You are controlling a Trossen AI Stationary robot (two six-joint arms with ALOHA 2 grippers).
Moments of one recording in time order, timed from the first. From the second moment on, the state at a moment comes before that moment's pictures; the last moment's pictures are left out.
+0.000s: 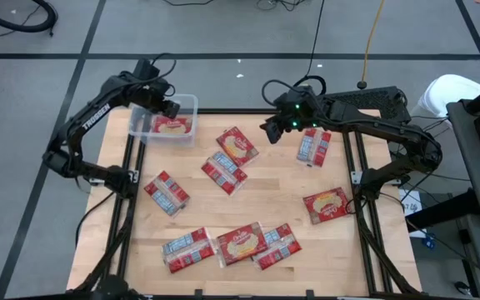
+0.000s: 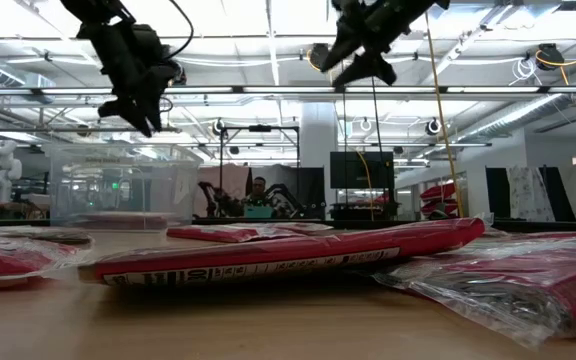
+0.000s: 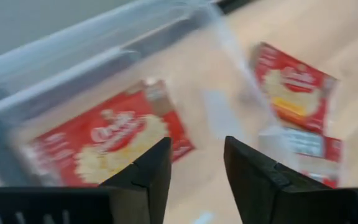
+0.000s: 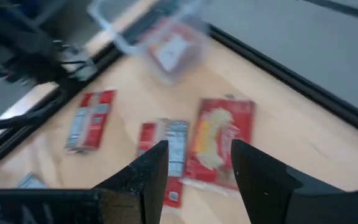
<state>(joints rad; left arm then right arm) 1.06 1.33 1.22 -0.98 0.29 -0.04 -0.40 1.40 1.30 -0.55 -0.06 0.44</state>
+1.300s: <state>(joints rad) 0.60 1.31 1.22 -0.74 0.32 -0.23 -0.50 1.70 1.03 -0.28 -0.37 0.93</state>
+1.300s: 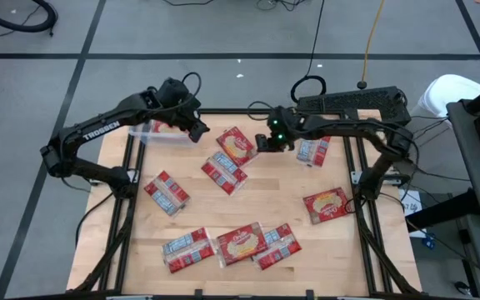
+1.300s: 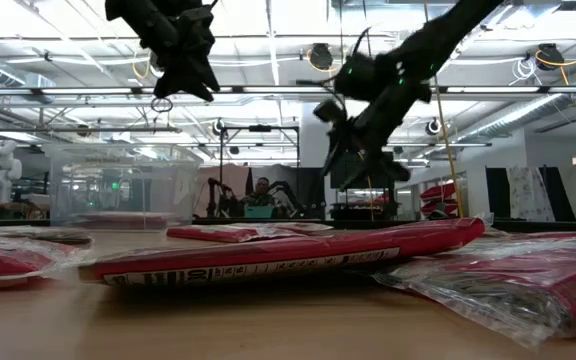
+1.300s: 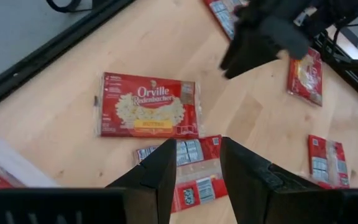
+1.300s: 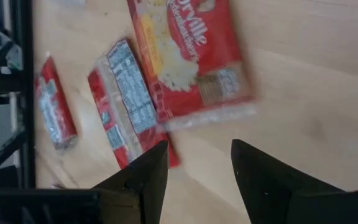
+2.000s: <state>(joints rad) 0.50 1.31 1.22 -0.74 0.31 -0.24 -0.51 1.93 1.03 -0.02 -0.38 0.88</state>
